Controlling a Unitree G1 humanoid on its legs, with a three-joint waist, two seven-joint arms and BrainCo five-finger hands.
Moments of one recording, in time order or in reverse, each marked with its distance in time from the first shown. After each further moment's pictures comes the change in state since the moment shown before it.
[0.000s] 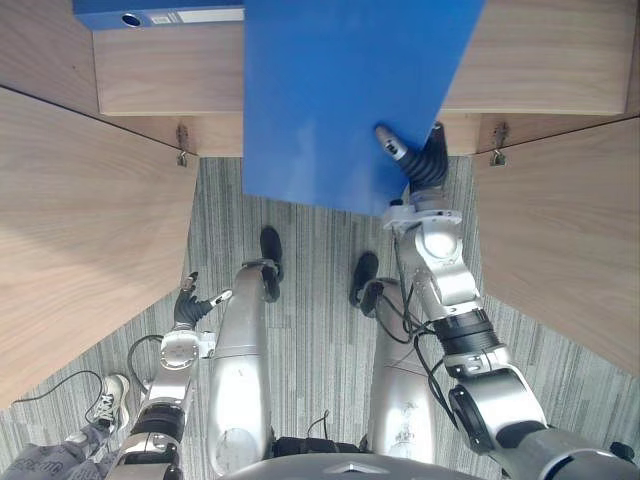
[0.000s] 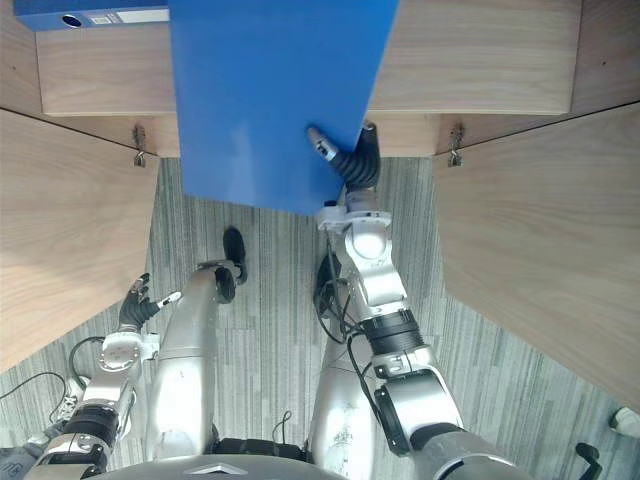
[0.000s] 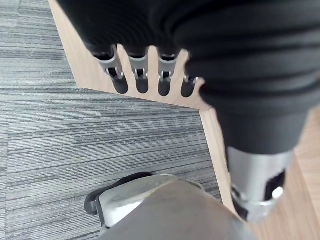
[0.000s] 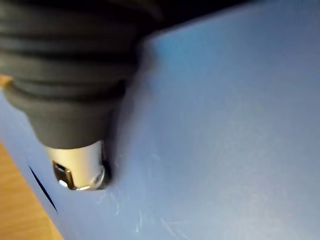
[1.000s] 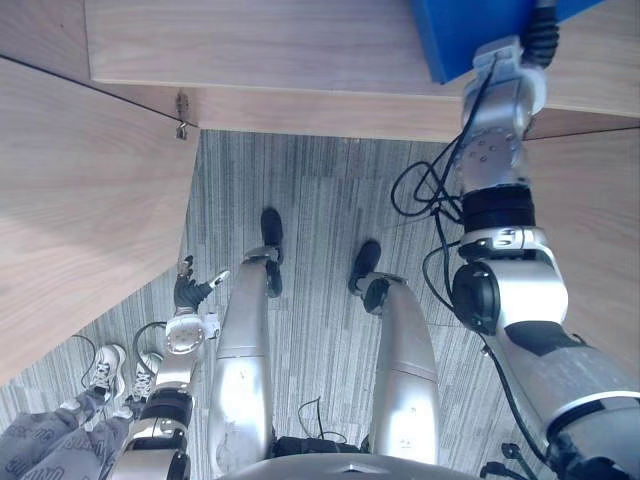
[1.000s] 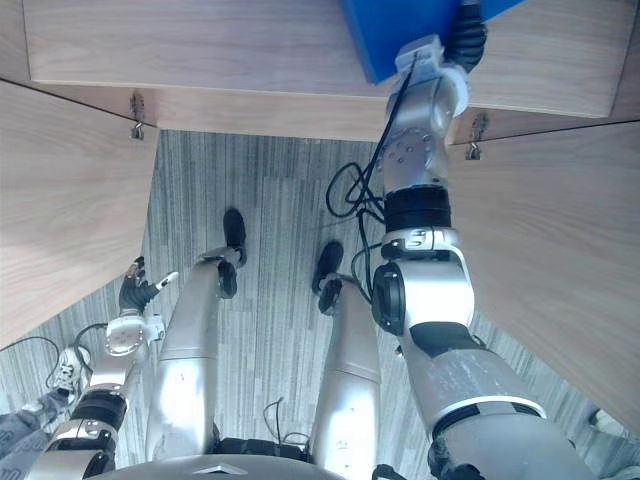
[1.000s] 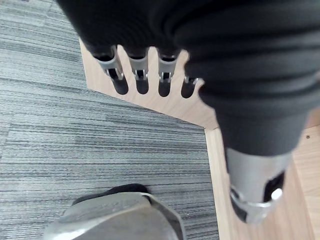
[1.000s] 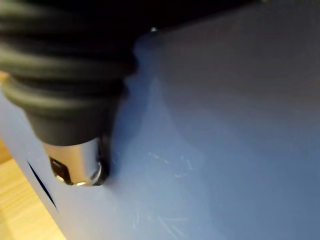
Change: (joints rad) left arm -0.072 -0.028 -0.007 -0.019 -0.079 0.005 0.086; right arm -0.598 -0.075 -0.321 0.450 0.577 -0.002 -0.245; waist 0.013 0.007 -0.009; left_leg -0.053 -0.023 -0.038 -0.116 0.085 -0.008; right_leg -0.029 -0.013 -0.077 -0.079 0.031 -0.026
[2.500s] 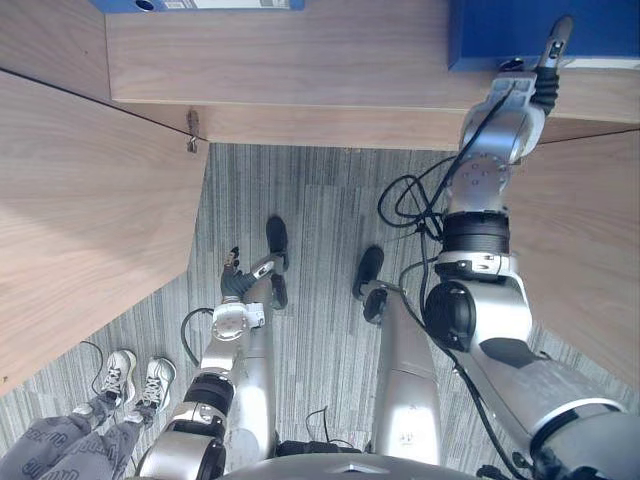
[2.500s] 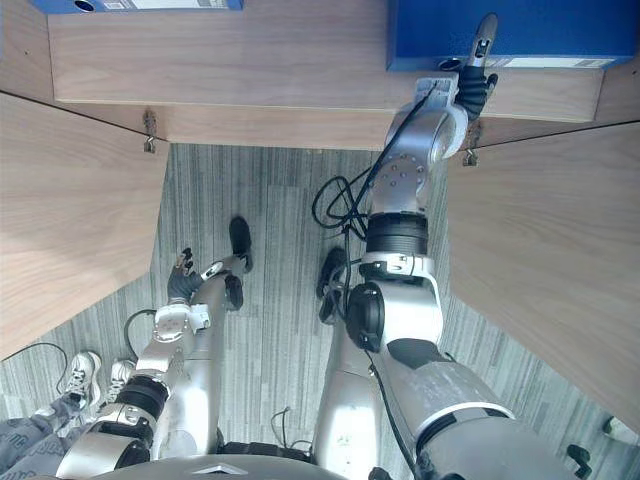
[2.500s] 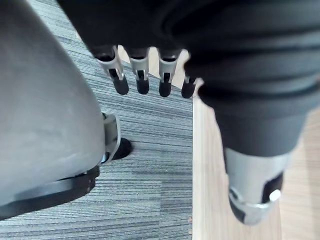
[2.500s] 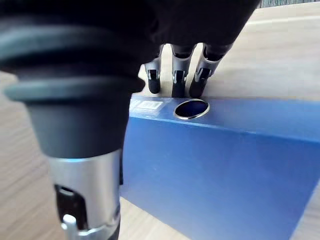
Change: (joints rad) left arm -0.075 -0.156 -0.091 0.030 -0.037 0.020 0.047; right arm 0.140 0.173 -0.156 -0.221 0.027 -0.132 -0.186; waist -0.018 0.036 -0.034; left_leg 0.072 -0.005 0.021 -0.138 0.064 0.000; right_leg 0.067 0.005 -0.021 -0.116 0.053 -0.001
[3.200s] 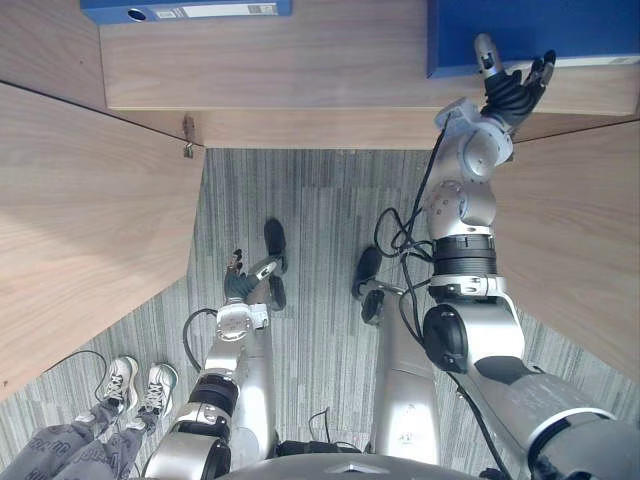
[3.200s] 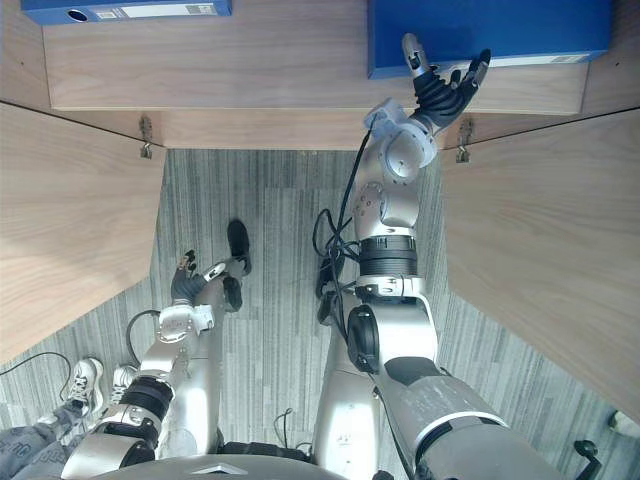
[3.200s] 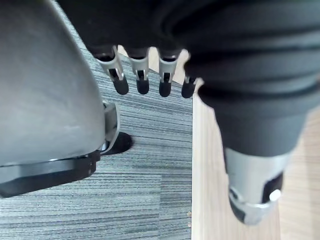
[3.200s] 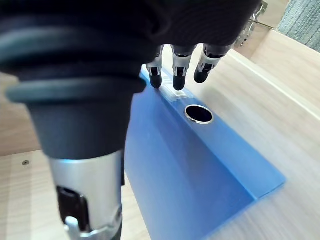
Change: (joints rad) left arm 0.002 -0.016 0.018 0.008 0.012 0.010 0.000; right arm 0.097 -0.005 0.136 -0.028 -0.571 0.228 0.010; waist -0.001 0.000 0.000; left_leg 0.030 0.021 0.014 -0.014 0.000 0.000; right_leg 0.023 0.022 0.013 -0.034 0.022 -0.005
